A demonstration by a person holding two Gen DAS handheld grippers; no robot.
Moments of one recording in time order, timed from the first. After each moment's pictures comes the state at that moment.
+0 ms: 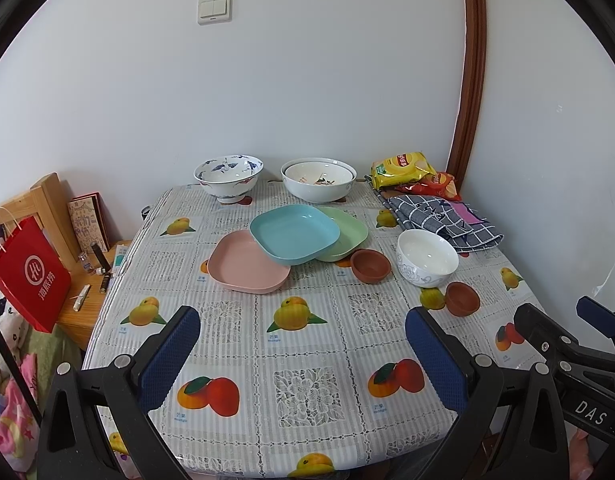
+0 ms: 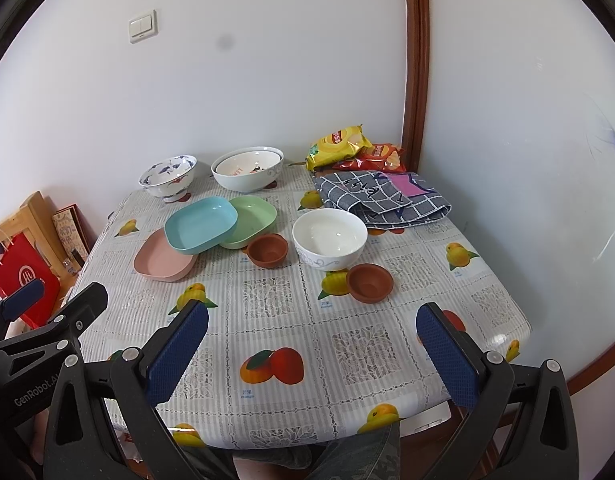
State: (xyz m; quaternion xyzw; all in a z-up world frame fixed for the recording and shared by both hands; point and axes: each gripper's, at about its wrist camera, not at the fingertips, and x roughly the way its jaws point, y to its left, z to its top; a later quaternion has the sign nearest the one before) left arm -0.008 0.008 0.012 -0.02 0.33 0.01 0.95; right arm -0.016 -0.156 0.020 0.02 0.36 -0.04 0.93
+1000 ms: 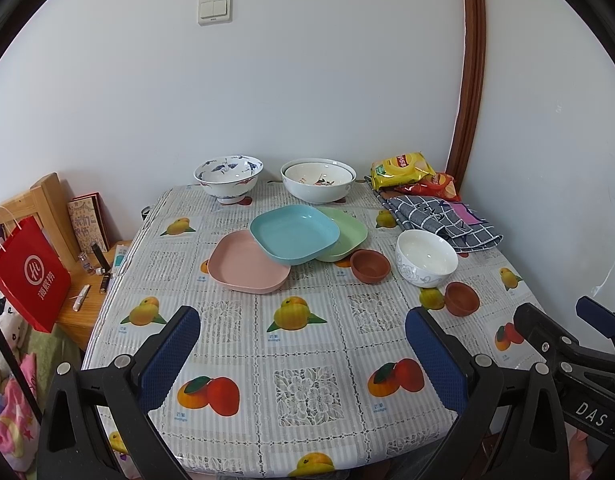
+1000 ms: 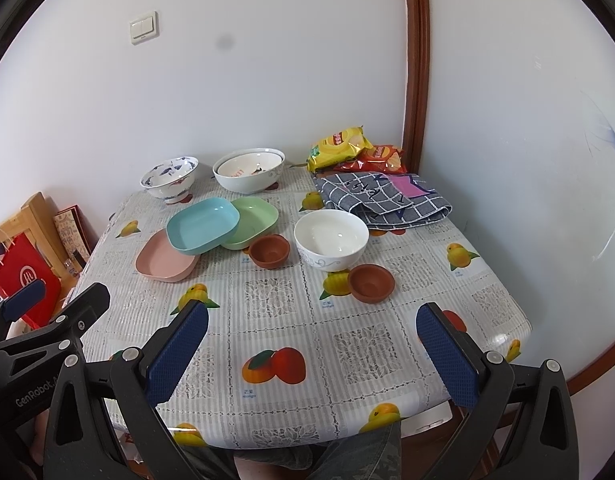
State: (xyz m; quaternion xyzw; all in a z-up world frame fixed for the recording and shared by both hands) left arm -0.013 0.007 0.014 -0.02 0.32 0.01 0.95; right arm -0.020 -0.153 0.021 0.03 0.35 -0.04 0.93
